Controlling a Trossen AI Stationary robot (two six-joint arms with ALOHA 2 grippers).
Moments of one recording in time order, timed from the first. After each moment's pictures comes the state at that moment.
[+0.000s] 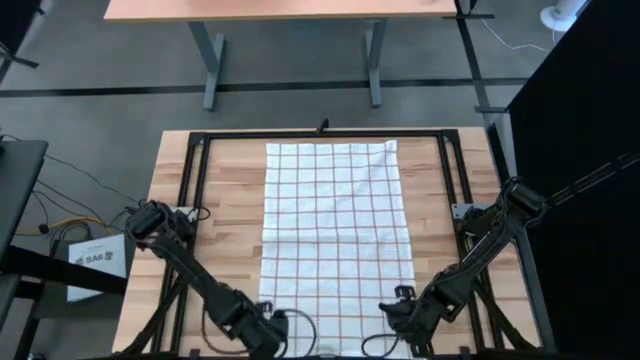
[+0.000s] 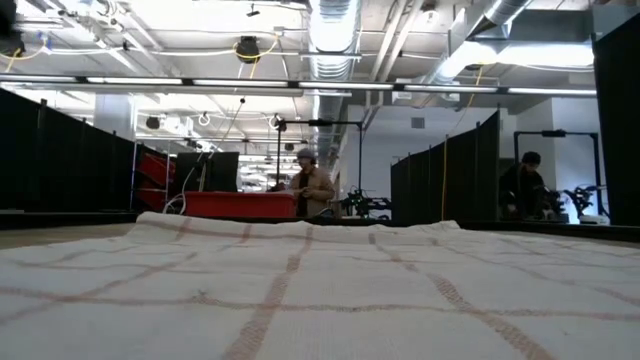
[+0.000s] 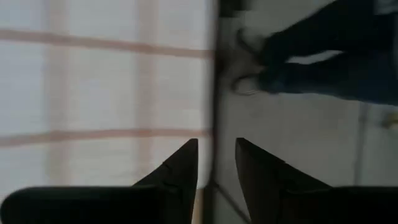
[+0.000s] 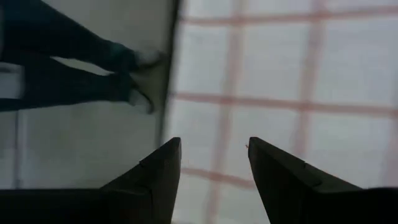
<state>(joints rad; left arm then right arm) -0.81 1.89 1.37 -0.50 0.09 -0.89 0.86 1.69 1.04 -0.34 -0.03 0.81</state>
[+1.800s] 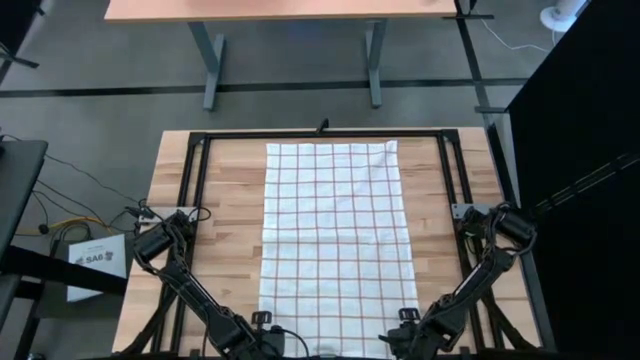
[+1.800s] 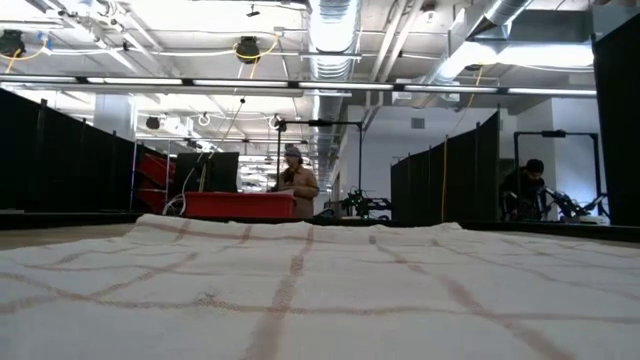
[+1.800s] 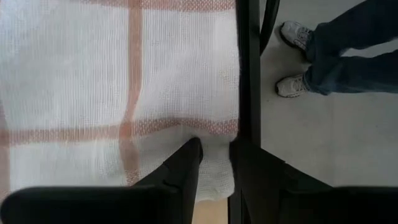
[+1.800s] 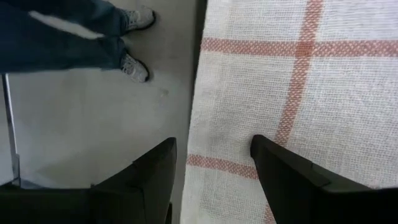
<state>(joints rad) -0.90 2.08 1.38 -0.52 -0.09 -0.88 0.99 1.95 1.17 -0.39 -0.10 0.94</state>
